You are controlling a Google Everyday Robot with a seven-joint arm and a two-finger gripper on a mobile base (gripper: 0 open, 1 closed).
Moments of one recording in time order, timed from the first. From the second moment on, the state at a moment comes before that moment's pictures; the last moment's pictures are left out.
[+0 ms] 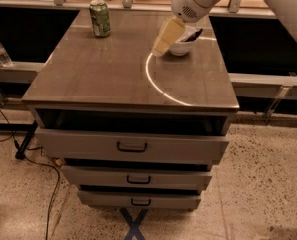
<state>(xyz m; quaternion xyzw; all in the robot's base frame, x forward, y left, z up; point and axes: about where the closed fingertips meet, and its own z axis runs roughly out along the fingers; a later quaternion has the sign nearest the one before) 0.696 -0.054 0.975 -0.59 0.72 0.00 0.38</state>
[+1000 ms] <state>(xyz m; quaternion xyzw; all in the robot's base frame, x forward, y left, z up) 0.740 -0.049 0.944 -0.55 0.74 0.02 0.39</state>
